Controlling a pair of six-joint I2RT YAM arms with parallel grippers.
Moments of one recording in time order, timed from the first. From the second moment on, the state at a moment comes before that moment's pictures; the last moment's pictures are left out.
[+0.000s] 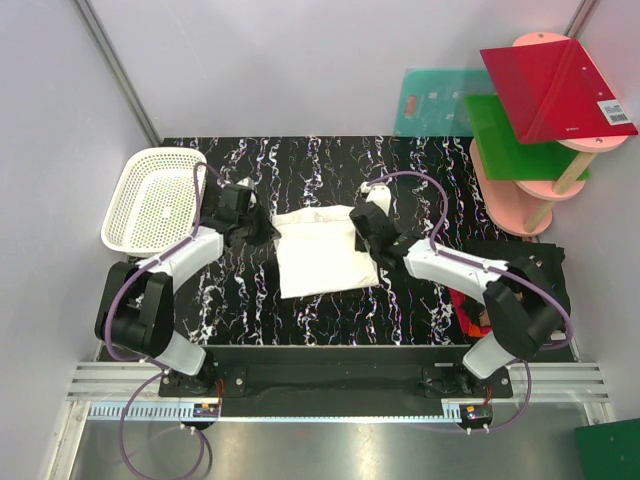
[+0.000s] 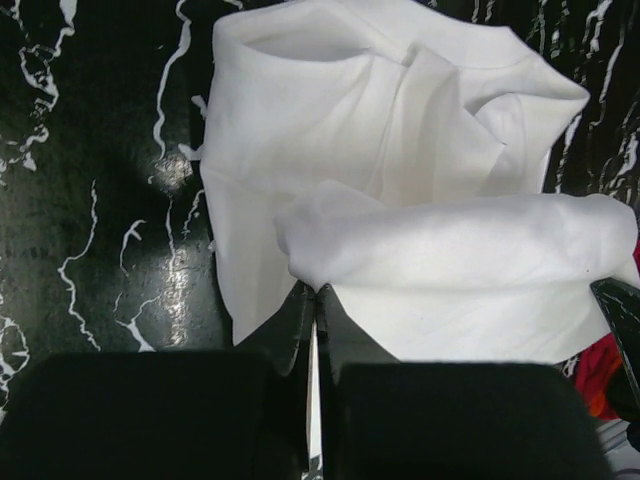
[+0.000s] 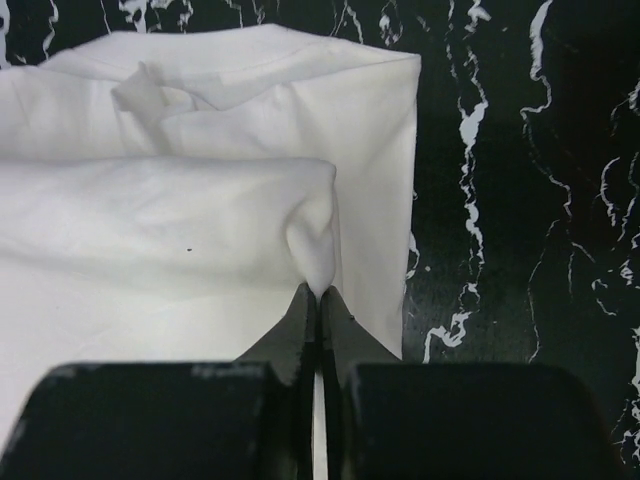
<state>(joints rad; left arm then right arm) -0.29 1.51 0.91 -0.22 0.17 -0.67 0.73 1.59 1.00 -0.14 0.44 0.48</state>
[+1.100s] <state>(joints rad) -0.30 1.68 1.08 -0.21 0.16 -0.67 0.55 1.92 1.22 -0.10 0.55 0.48</state>
